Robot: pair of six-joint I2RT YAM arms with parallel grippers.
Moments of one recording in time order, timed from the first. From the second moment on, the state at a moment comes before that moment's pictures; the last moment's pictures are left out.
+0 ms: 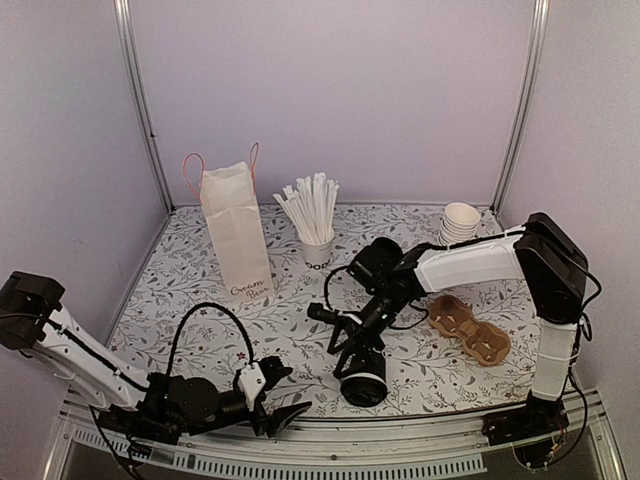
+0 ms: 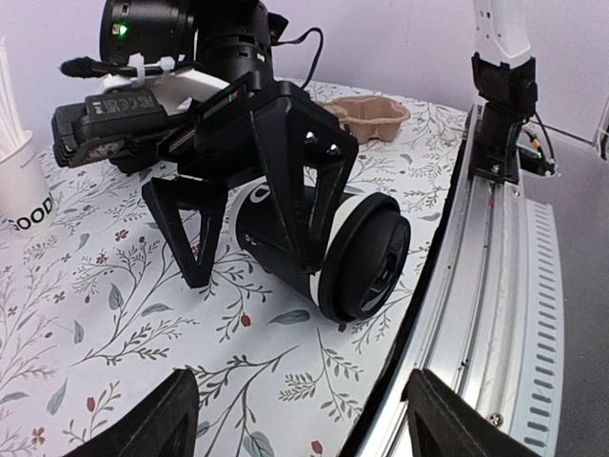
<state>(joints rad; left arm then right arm) -1.64 1.36 0.22 0.82 -0.58 -0.17 0.91 1.96 1.25 -0.52 -0.86 -0.46</state>
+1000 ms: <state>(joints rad) -1.60 1.48 0.36 0.84 -0.51 -0.21 1.12 1.36 0.83 -0.59 -0.25 -1.04</state>
